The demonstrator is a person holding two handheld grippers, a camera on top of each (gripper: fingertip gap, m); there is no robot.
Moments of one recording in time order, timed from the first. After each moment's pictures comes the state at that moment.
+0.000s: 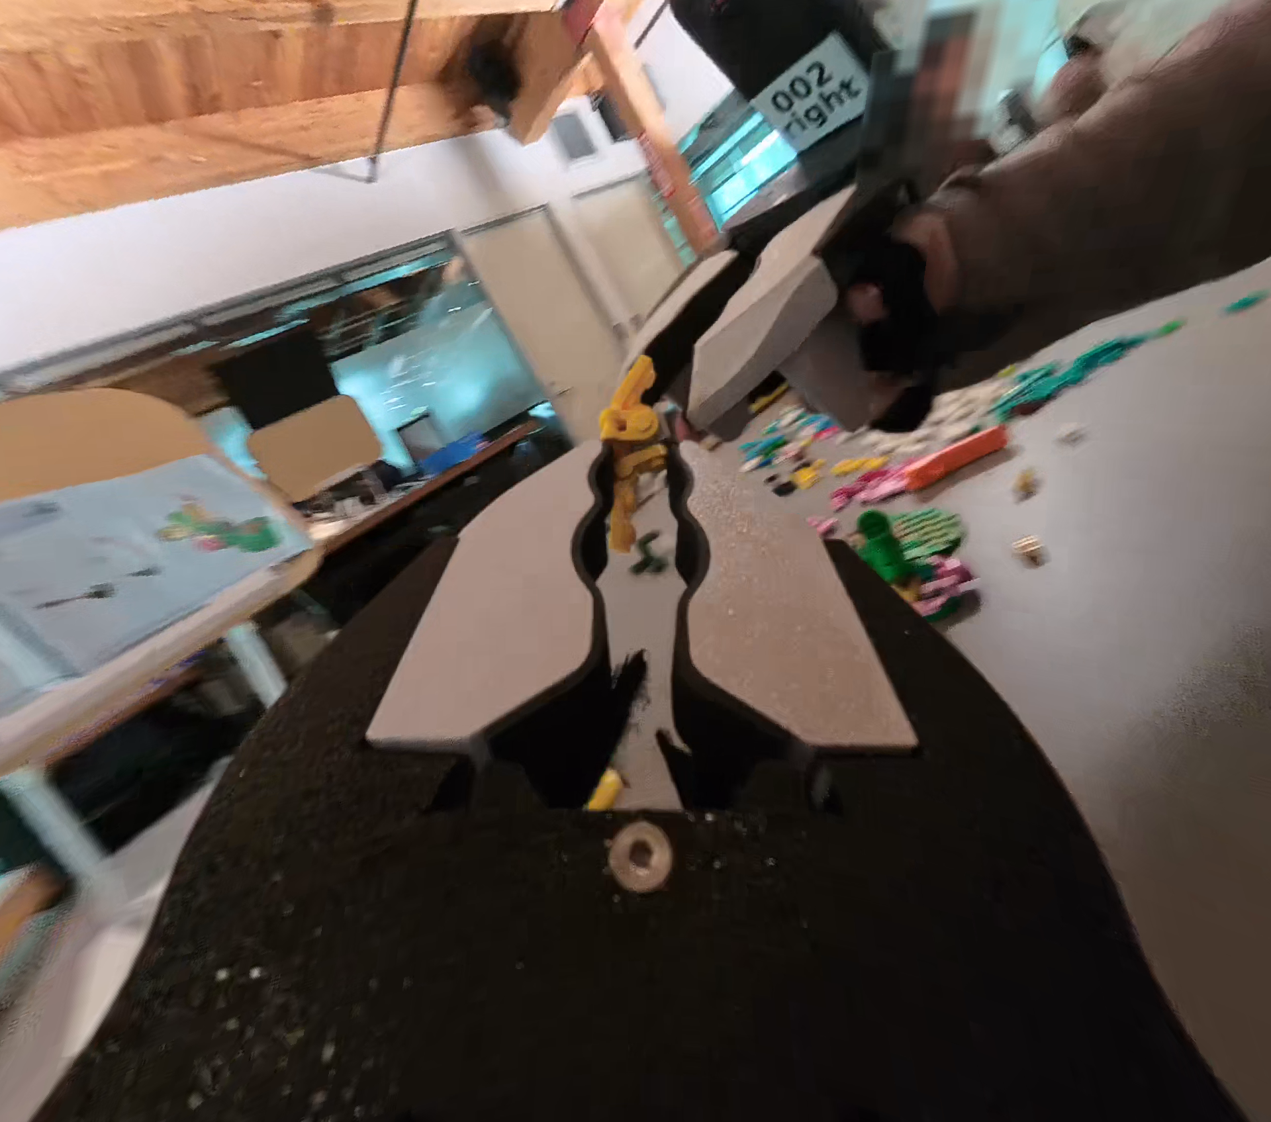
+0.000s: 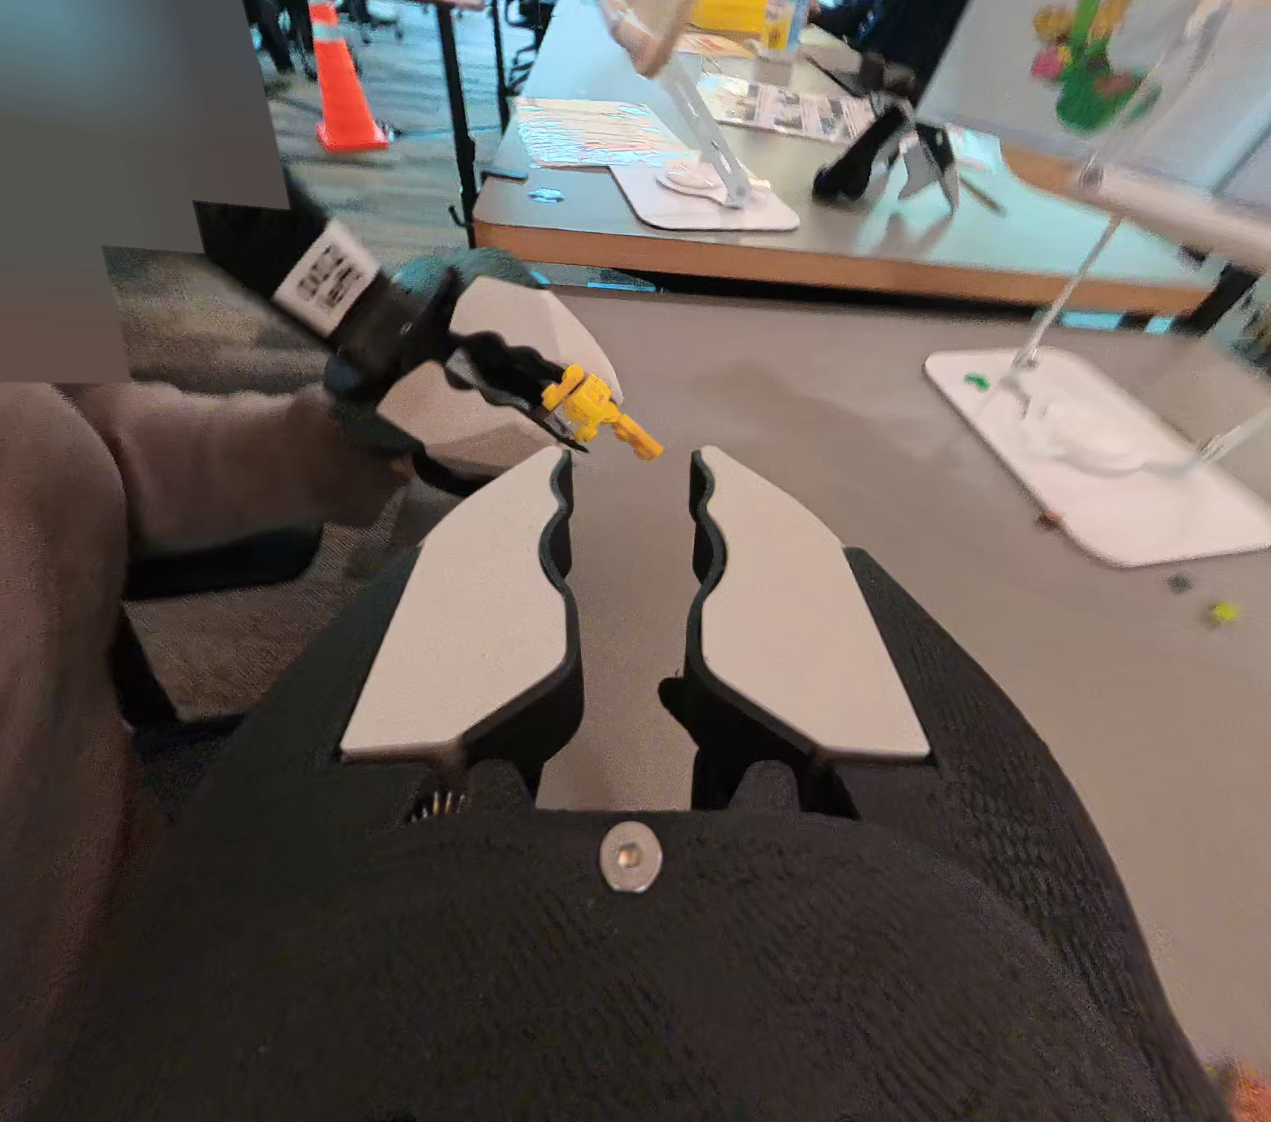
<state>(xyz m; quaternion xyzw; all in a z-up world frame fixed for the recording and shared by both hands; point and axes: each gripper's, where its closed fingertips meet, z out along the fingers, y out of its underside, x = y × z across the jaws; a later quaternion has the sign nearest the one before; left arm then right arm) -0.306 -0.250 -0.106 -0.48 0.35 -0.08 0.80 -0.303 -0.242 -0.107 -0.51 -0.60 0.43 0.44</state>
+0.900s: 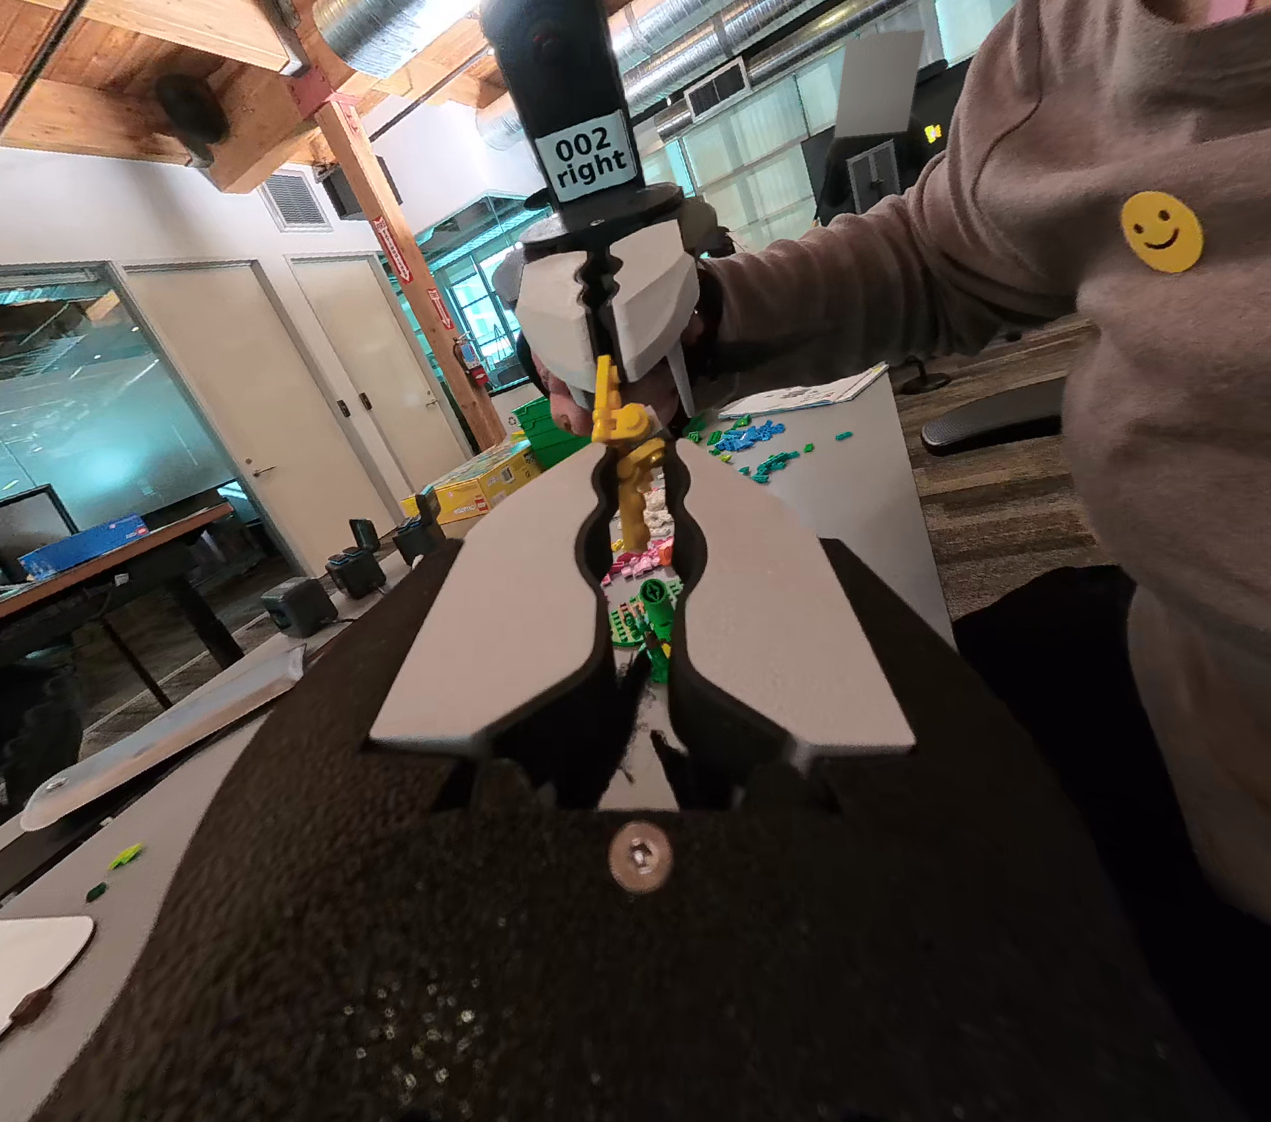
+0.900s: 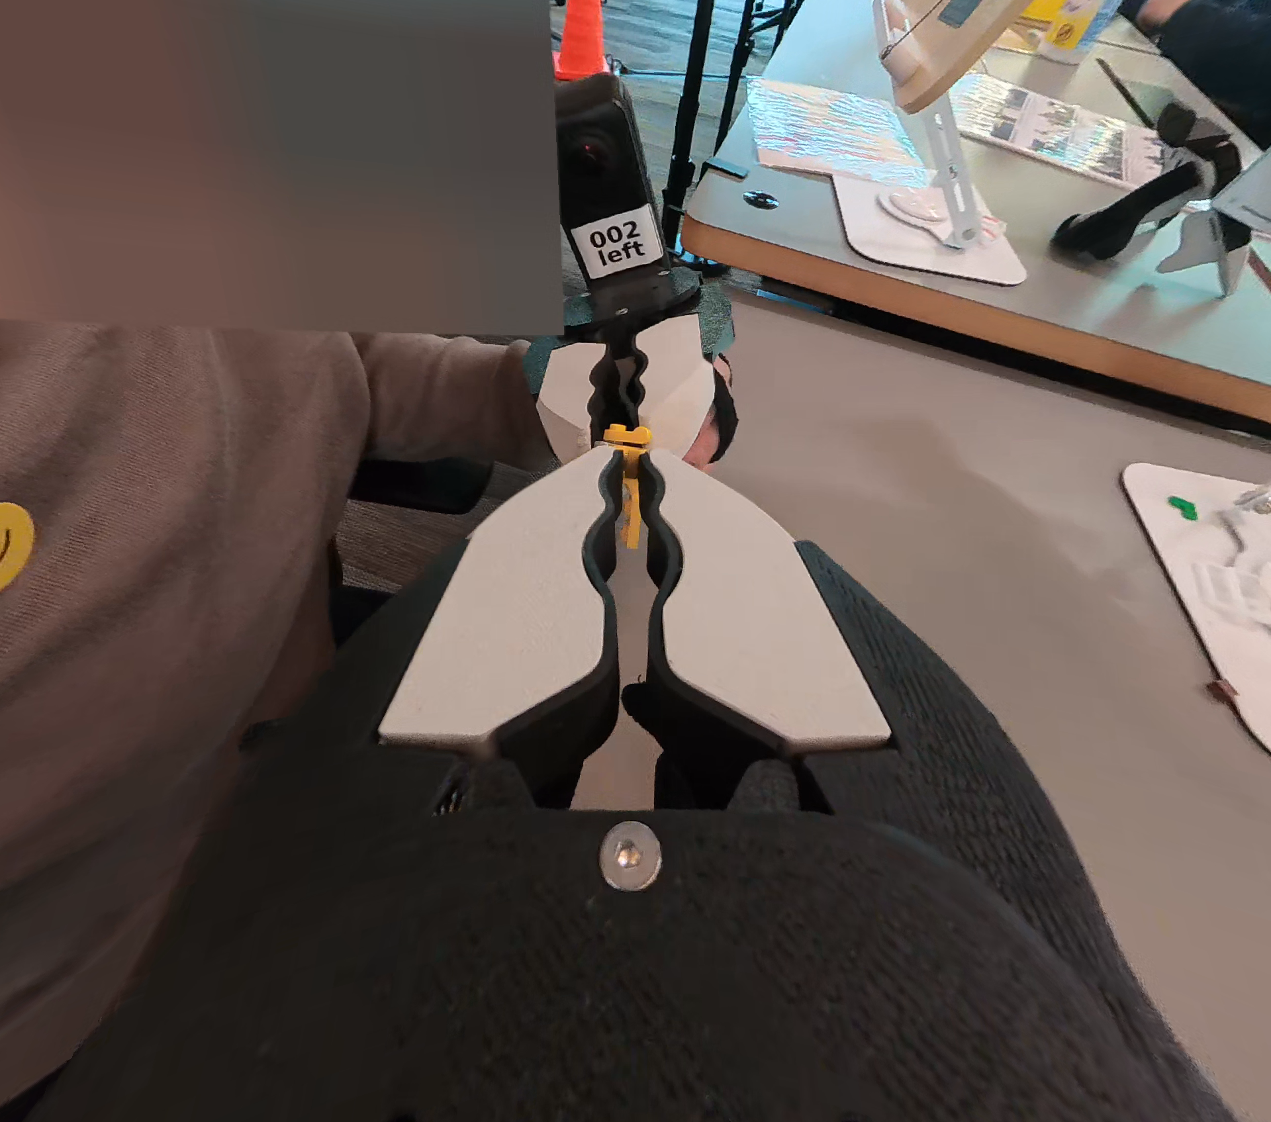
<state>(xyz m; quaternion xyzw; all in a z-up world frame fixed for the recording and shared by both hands) -0.288 -0.297 -0.099 -0.43 0.43 -0.30 0.73 -0.293 -0.298 -0.081 -0.41 -0.71 0.46 0.34</state>
